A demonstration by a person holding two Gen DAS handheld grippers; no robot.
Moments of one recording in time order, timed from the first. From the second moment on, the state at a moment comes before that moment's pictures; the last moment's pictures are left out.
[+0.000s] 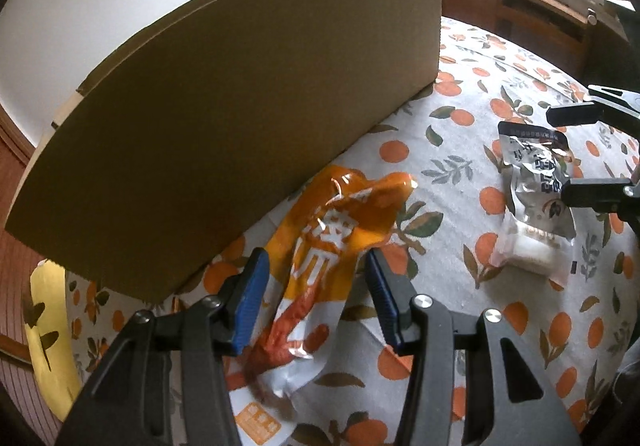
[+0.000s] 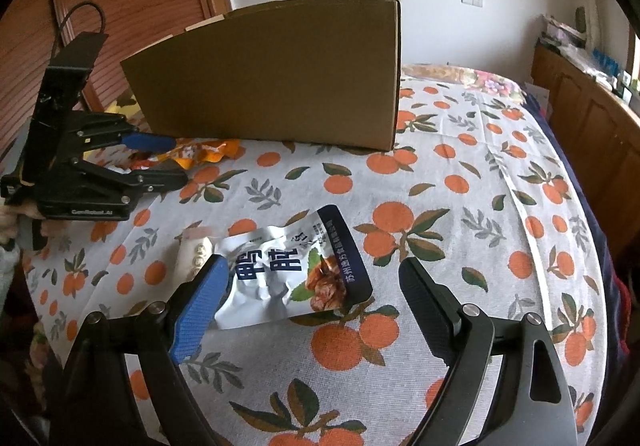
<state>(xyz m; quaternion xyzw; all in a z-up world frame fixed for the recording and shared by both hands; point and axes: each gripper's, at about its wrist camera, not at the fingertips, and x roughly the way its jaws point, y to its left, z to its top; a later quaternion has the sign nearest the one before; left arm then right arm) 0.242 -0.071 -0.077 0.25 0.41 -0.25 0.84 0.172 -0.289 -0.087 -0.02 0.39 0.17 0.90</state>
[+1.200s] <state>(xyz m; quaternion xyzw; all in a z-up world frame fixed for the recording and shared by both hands) 0.168 -0.067 -0.047 0.11 0.37 -0.27 0.88 0.175 -0.291 -0.089 -0.01 0.40 0.17 0.90</state>
